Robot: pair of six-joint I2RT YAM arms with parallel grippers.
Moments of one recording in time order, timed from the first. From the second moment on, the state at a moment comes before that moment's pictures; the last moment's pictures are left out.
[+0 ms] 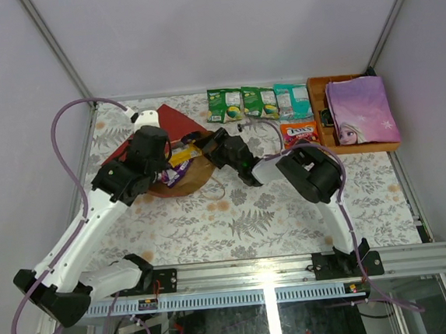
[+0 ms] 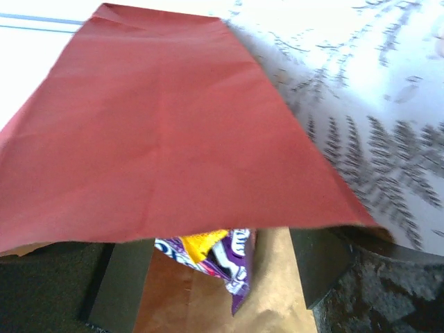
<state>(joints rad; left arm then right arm) -0.58 1.10 1.26 -0.87 -0.57 -0.37 0.74 2.22 1.20 0.78 0.09 1.35</state>
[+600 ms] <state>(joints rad) -0.58 1.18 1.25 -0.76 -0.52 -0.31 0.81 2.19 1.23 0.56 0.15 1.51</state>
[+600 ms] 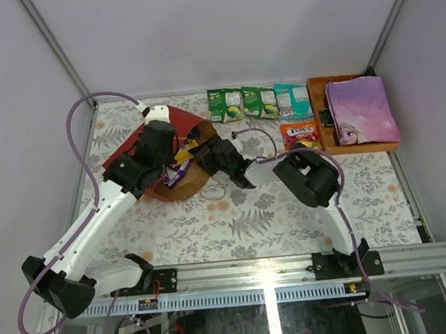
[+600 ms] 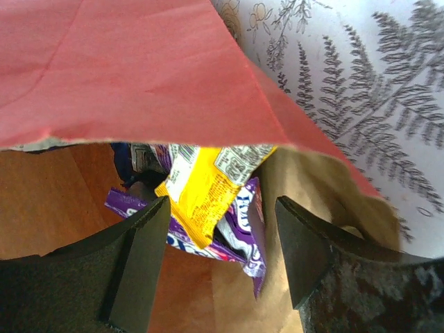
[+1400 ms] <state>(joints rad) -0.53 1.19 1.18 -0.66 -0.41 -0.29 0.83 2.33 1.38 0.50 0.29 1.50</state>
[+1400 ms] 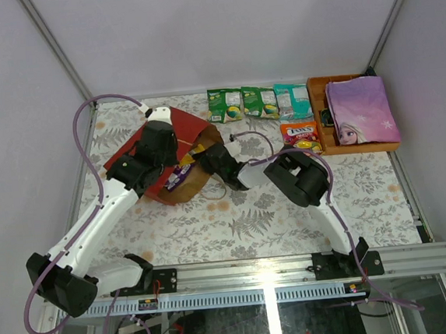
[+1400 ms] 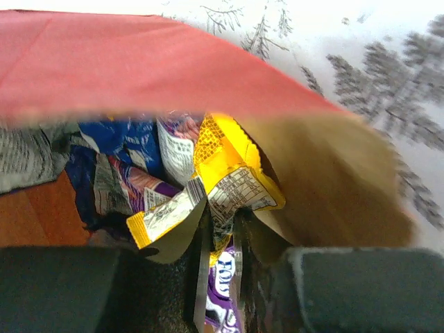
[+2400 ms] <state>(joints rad) -0.41 1.22 1.16 -0.64 -0.30 -0.31 0.38 1.30 0.65 0.31 0.22 0.99</state>
